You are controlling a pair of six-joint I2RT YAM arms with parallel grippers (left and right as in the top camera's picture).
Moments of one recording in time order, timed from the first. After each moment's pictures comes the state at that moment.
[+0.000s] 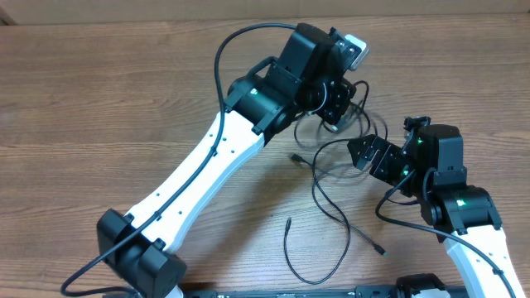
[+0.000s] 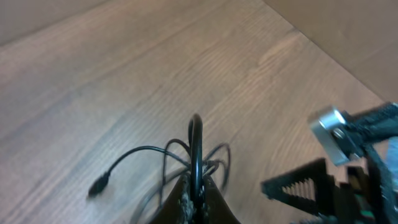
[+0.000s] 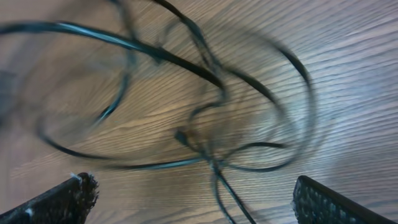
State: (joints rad) left arm -0.69 1.80 1.83 -0.70 0.32 -0.12; right arm 0.11 1.00 0.82 -0.66 -0.29 0.59
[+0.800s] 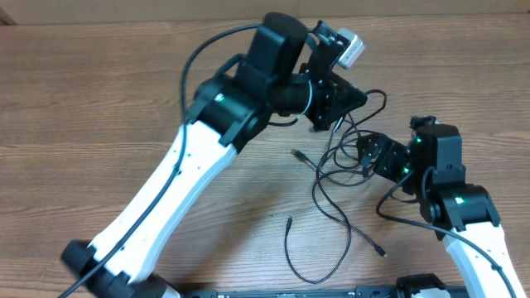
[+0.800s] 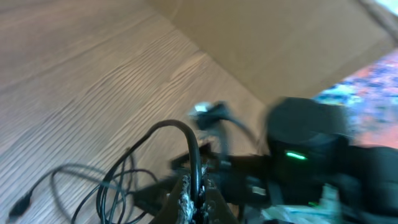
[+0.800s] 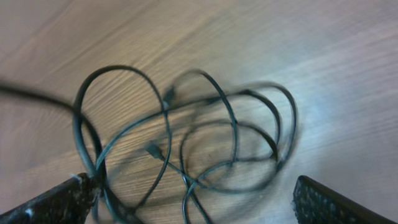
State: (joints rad) left arm -0.64 1.67 1.83 -0.69 0.68 -0.24; right arm 0.11 1.03 0.82 -0.63 -0.16 0.53
